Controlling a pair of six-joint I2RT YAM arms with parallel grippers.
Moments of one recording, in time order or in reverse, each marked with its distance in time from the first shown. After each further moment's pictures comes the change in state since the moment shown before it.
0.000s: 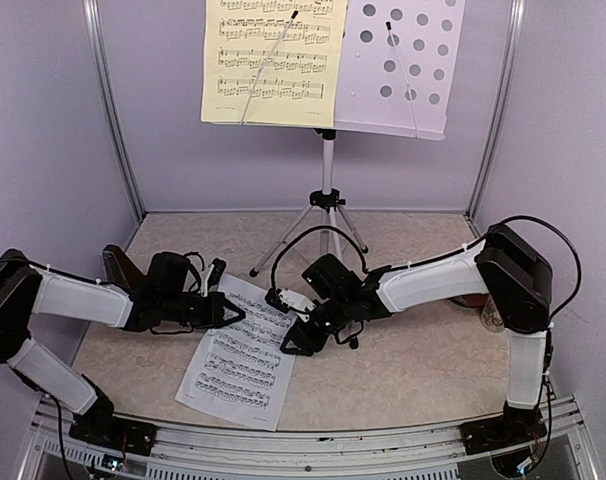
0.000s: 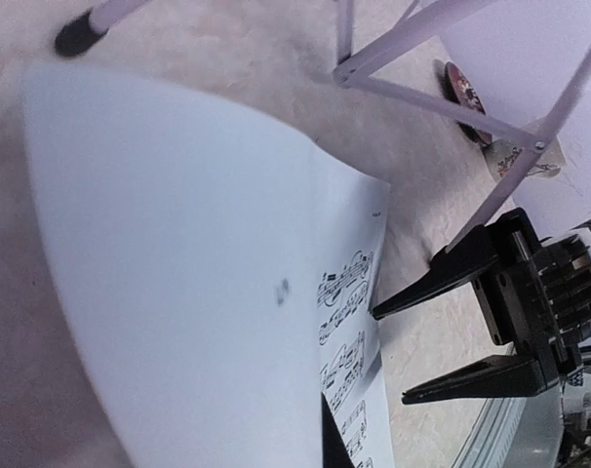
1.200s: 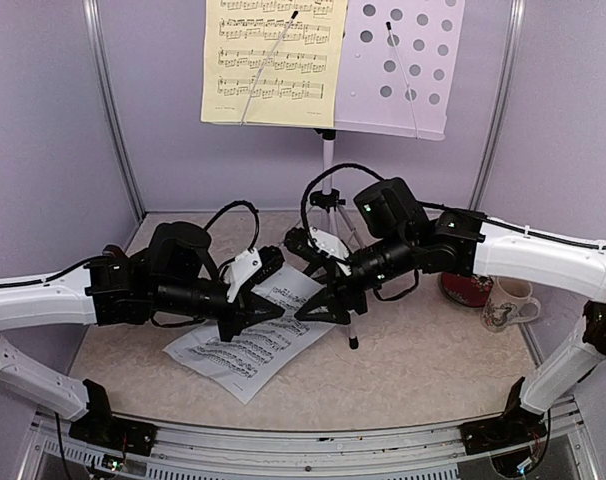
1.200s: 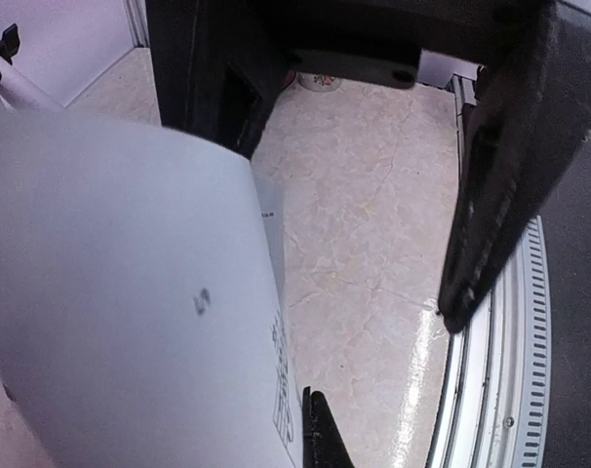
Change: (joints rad) left arm -0.480 -0.252 0.360 -0.479 -0.246 0.652; right arm 0.017 -0.496 0.071 -0.317 -0.142 -0.244
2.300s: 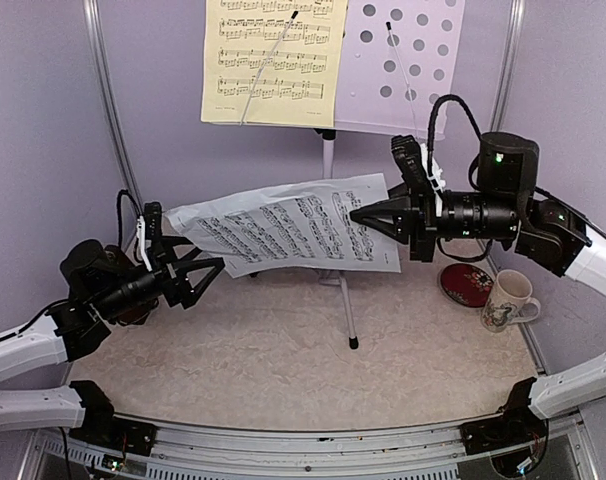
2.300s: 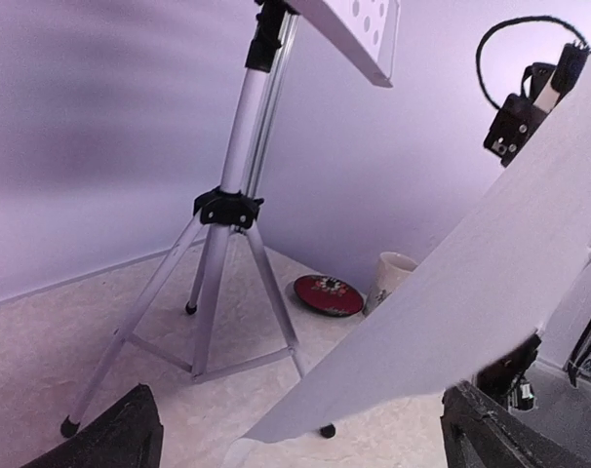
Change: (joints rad) left arm 0.394 -0.389 -0.454 0.682 0.151 -0.386; right arm -0.087 -0.372 -0.055 0.179 0.030 -0.015
